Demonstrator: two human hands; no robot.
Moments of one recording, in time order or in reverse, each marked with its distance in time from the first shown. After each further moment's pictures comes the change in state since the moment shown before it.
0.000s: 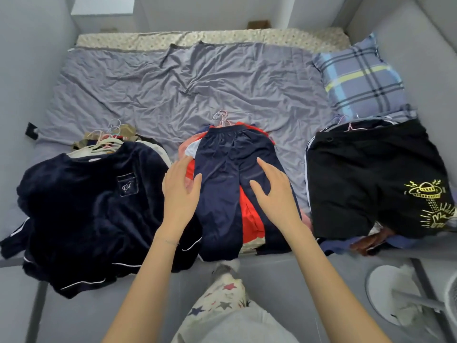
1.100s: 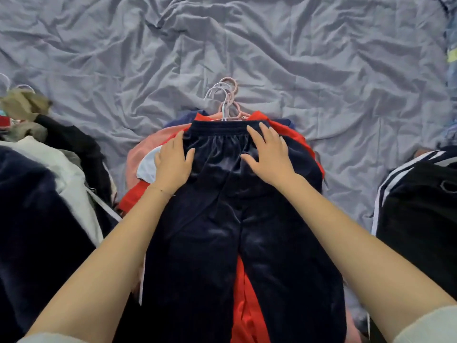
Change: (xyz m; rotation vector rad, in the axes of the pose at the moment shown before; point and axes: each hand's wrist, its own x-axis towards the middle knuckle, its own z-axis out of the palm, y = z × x) left_hand 0.300 -0.333 0.309 0.436 -0.311 -0.309; right_hand 0.442 0.304 0.215 -0.566 -0.415 -0.074
